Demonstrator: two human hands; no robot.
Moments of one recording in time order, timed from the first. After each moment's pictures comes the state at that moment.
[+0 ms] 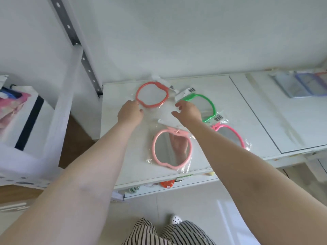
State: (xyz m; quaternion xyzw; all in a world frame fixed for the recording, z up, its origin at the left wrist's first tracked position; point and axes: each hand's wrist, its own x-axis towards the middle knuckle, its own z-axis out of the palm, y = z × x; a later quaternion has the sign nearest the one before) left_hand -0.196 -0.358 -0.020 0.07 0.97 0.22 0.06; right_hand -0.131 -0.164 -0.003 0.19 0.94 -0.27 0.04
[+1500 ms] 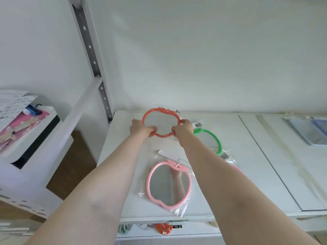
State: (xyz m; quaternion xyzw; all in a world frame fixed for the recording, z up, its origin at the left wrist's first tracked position) left_hand -0.224 -0.313 -0.007 -0.18 0.80 0.57 0.11; right_hand -0.202 -0.170 -0.006 0.29 0.76 -0.57 0.00
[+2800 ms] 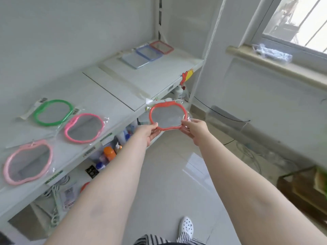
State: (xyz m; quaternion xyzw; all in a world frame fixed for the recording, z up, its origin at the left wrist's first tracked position) left_hand 0.201 0.033 -0.008 -0.06 0.60 0.62 0.51; right_hand 0.353 0.124 0.016 0.54 0.42 -0.68 -0.25
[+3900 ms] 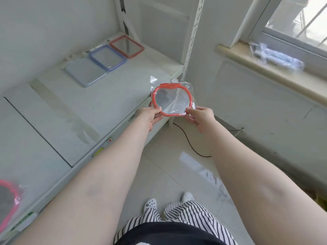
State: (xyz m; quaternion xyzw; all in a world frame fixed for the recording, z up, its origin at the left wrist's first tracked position) left_hand 0.179 0.413 -0.011 -0.03 0.63 0.60 0.50; right_hand 0.337 0.498 -0.004 0.59 0.42 -0.64 -0.24
